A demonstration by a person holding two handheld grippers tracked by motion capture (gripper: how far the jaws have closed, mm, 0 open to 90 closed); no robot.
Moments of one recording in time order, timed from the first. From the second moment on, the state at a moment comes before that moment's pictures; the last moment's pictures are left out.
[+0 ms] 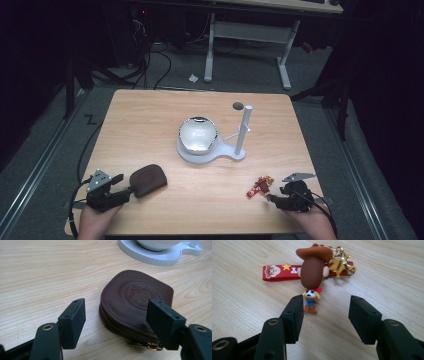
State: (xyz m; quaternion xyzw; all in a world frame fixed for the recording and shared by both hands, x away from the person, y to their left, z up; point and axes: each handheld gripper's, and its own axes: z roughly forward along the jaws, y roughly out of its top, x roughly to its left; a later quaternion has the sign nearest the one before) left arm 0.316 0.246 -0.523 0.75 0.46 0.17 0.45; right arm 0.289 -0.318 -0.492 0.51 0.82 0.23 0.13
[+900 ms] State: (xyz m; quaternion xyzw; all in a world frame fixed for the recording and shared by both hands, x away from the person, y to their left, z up) left arm 0.314 0.246 -0.521 0.75 0.45 0.16 0.46; right arm 0.309 -0.291 -0.481 0.49 0.85 0.17 0.08
